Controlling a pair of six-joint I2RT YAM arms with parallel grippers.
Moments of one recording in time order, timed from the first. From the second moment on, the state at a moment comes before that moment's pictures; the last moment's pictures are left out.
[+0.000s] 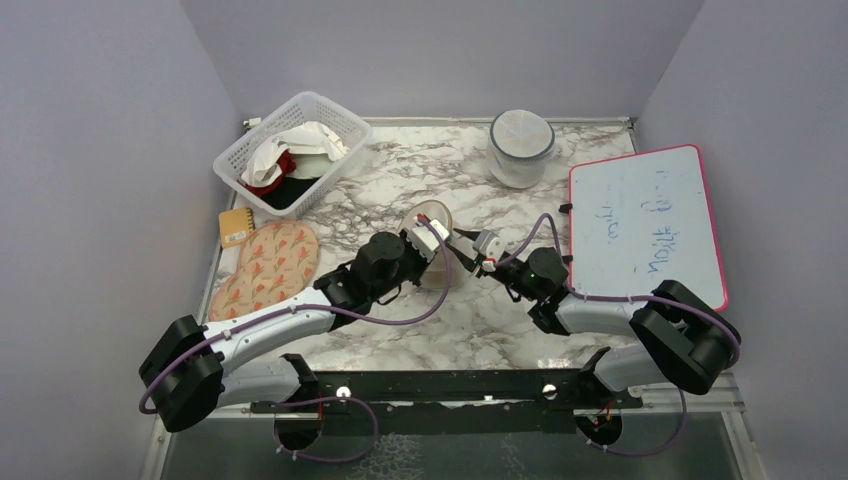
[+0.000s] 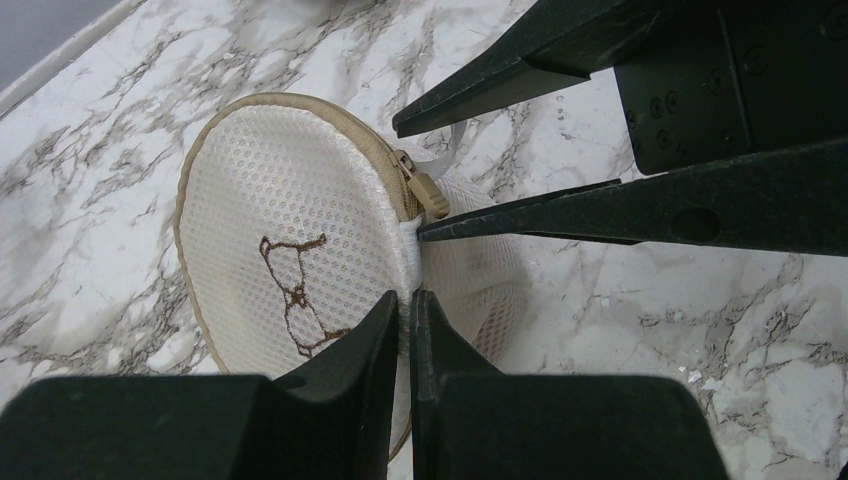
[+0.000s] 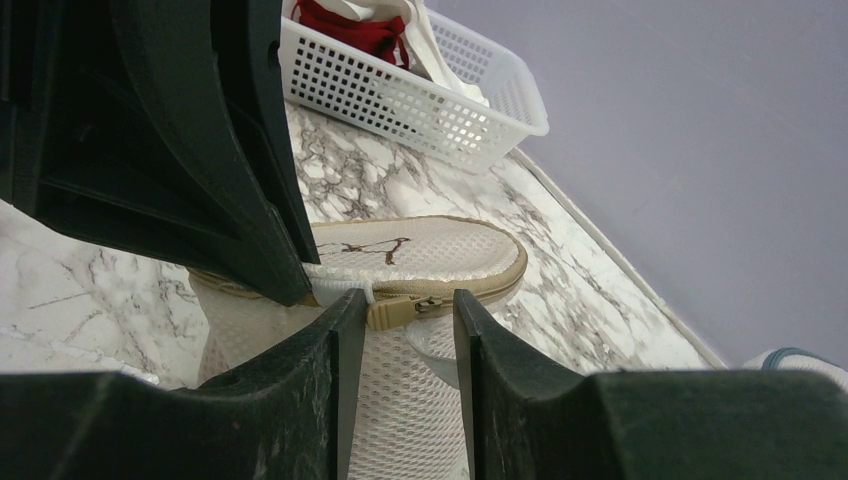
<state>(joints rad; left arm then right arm) -0.90 1.14 0.65 0.17 -0.10 0.10 0.75 1.38 0.37 1.14 -0.24 -0.42</state>
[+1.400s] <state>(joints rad) -0.90 1.14 0.65 0.17 -0.08 0.10 0.75 1.40 0.36 1.16 -0.19 -0.41</state>
